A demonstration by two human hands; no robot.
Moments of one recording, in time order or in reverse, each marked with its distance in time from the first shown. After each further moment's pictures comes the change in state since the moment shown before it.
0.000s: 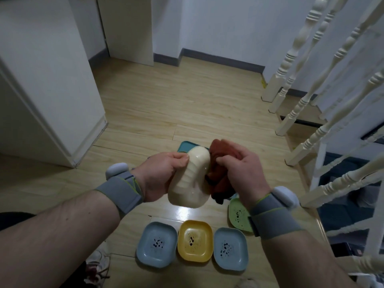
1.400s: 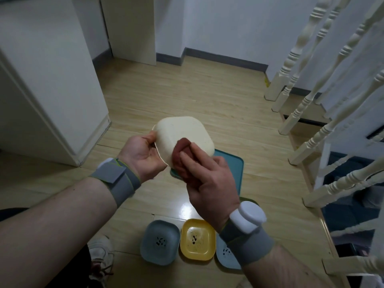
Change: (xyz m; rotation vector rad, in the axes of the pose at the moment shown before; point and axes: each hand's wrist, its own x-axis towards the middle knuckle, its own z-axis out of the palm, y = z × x) left_hand 0.011 0.024 -0.034 -0.846 0.098 -0.072; right_hand -0.028 0.031 0.049 -0.597 0.059 -0.848
